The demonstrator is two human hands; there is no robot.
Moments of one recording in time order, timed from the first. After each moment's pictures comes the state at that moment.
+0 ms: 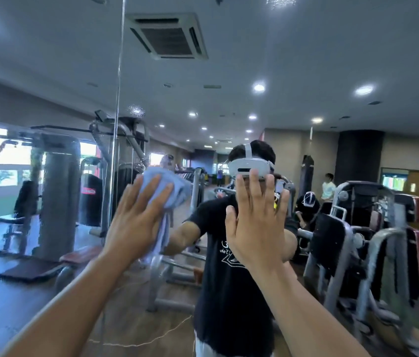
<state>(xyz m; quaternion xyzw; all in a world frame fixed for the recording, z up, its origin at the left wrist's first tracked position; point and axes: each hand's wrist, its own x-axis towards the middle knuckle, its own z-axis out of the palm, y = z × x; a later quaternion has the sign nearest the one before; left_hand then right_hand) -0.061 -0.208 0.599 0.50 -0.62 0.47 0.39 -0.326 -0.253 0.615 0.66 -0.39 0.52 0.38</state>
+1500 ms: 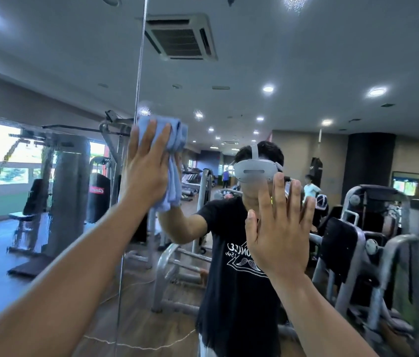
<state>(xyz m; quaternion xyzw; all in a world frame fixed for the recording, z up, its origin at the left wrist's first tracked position) -0.060 -0.202 0.702 0.50 -0.54 0.40 0.54 -0.321 -0.264 0.609 0.63 -0.40 0.53 0.40</state>
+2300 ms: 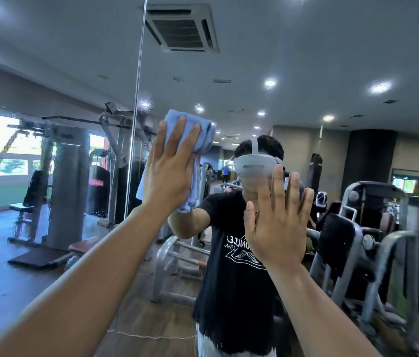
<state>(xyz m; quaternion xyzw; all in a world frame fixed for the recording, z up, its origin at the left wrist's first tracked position) -0.097 -0.217 0.686 0.50 -0.57 0.40 0.52 -0.321 -0.266 0.609 0.63 -0.40 0.54 0.40</state>
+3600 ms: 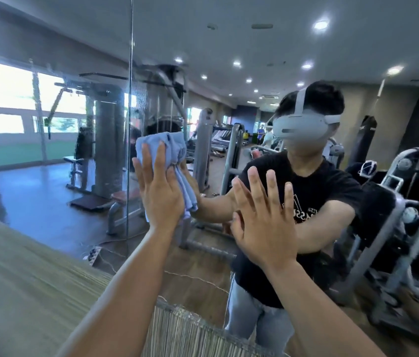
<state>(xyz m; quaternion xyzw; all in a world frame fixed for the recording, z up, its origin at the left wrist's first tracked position) -0.146 -0.218 0.537 0.62 -0.36 0.26 0.65 -0.358 -0.265 0.517 0.74 -0.30 0.42 0.43</state>
